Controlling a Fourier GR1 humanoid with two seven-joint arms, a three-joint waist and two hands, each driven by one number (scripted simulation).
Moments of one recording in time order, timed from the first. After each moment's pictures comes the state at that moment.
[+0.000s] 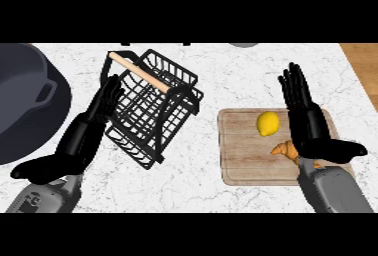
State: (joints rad) left arm -0.22 0.41 -0.34 -1.64 0.29 0.19 -0.13; right arm -0.27 -0.25 0.20 -1.49 -0.23 -0.25 -0.24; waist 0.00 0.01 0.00
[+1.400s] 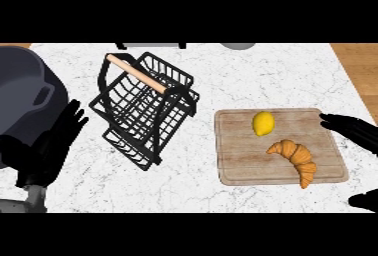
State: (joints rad) left arm -0.05 0.50 -0.19 -1.56 0.40 0.20 0.11; right arm -0.01 -0.97 0.21 -1.71 0.19 0.11 -0.32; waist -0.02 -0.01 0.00
